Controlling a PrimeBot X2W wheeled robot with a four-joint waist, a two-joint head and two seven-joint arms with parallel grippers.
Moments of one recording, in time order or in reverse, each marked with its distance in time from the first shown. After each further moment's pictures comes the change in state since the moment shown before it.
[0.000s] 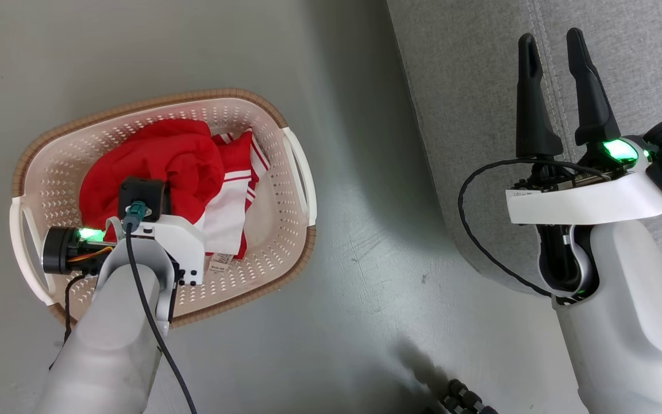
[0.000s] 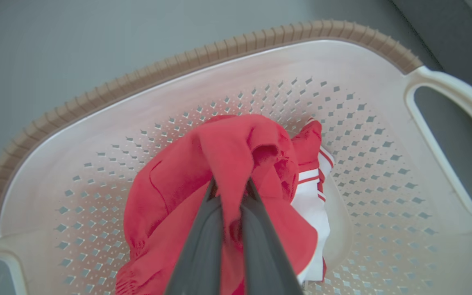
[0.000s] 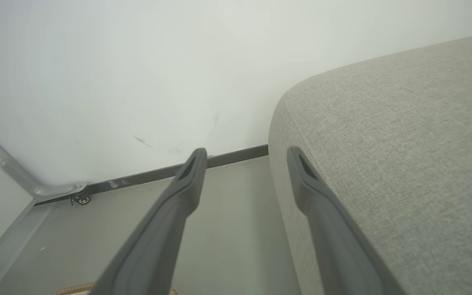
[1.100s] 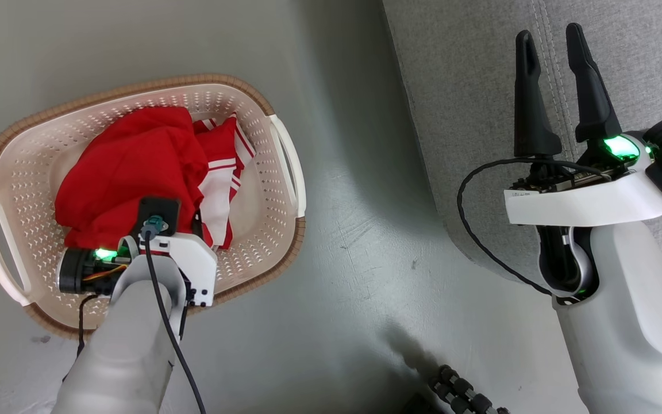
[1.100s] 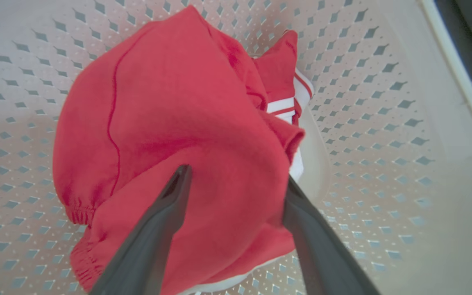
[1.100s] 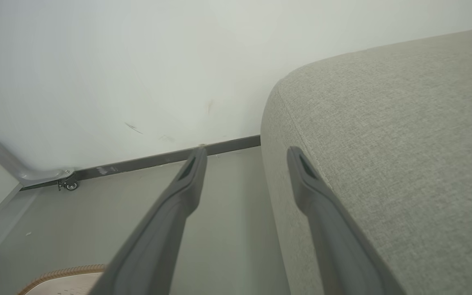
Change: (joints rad) left arm 0.031 -0.024 -0.011 0.030 0.009 -0.010 0.090; right arm 0.001 0.000 0.004 -0.025 -0.026 0.000 0.005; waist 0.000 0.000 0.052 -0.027
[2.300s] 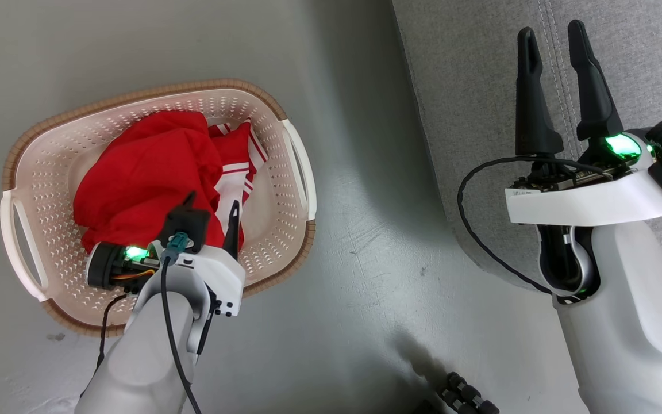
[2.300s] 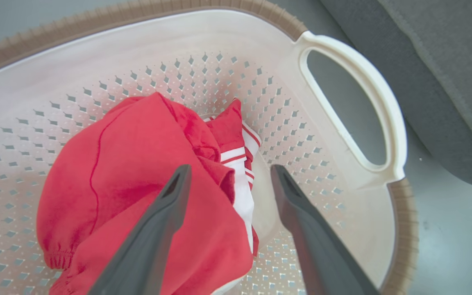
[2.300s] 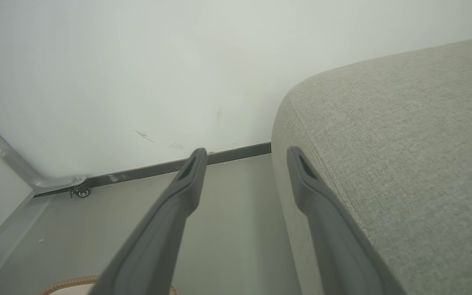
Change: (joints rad) left arm 0.101 -0.007 -0.029 -0.216 0.016 -0.061 -0.076; right arm -0.001 0.000 -0.001 -0.012 0.004 0.000 0.004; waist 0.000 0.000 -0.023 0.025
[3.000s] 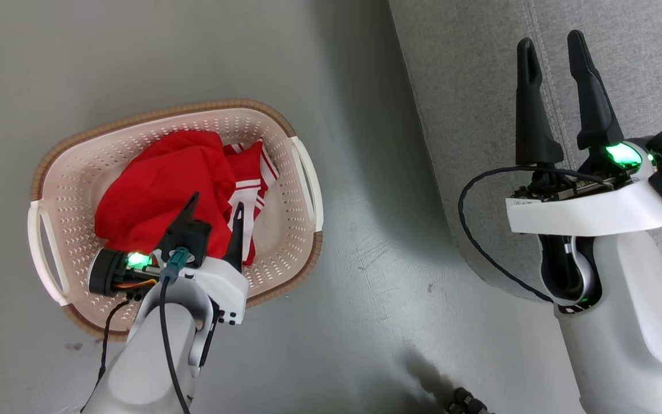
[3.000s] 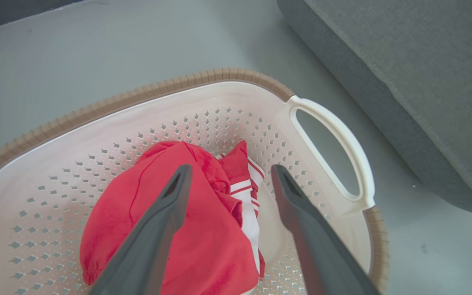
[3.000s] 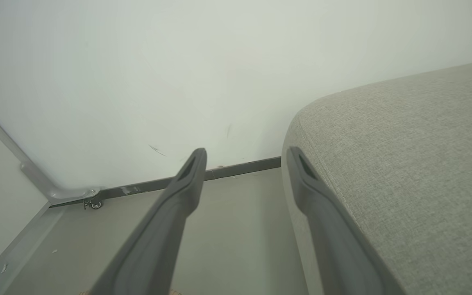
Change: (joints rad) left arm 0.078 0.015 0.007 -0.124 0.017 0.010 -0.020; right arm 0.035 0.000 -0.002 -0.037 -0.006 0.000 0.014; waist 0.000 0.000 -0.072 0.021
